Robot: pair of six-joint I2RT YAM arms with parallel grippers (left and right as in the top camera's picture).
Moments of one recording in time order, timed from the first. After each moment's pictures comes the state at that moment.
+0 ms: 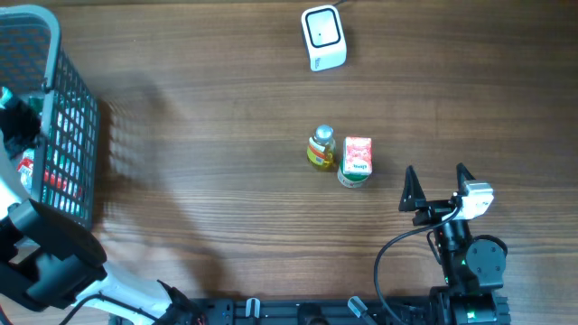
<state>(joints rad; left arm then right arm) 0.67 1.85 1.68 -1.03 -0.03 -0.22 0.06 0.04 0.01 0.00 -0.04 0.15</state>
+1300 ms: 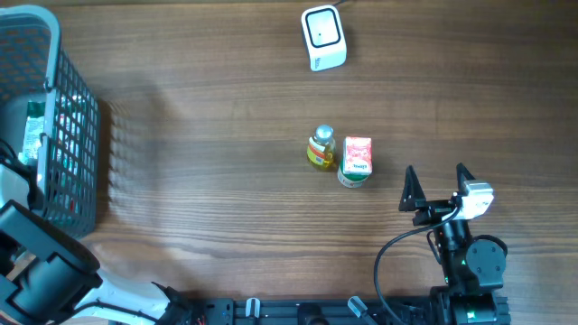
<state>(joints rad) 0.83 1.82 1.16 -0.62 -0.13 -0.61 0.06 0.04 0.01 0.00 -0.04 0.15</state>
